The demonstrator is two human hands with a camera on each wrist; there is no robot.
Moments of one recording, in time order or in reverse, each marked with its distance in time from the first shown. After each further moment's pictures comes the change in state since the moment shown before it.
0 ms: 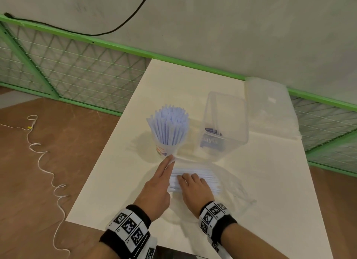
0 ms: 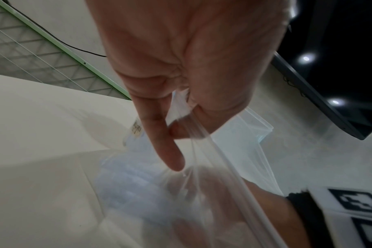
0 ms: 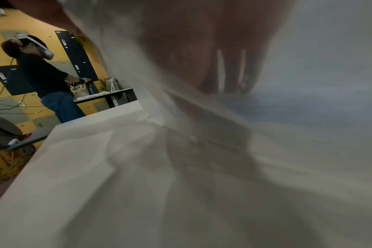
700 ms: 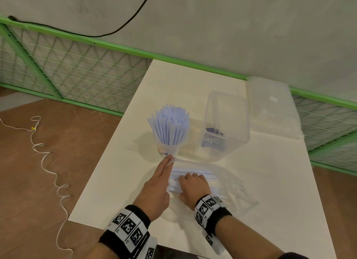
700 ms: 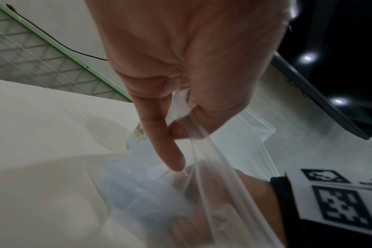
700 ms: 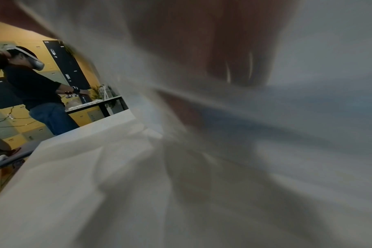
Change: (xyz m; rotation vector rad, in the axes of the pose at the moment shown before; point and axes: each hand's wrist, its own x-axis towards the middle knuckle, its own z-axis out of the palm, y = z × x) left_hand -0.003 0.000 -0.003 0.019 0.016 -0.008; right_hand 0.016 -0.006 -0.016 -0.050 -0.179 0.038
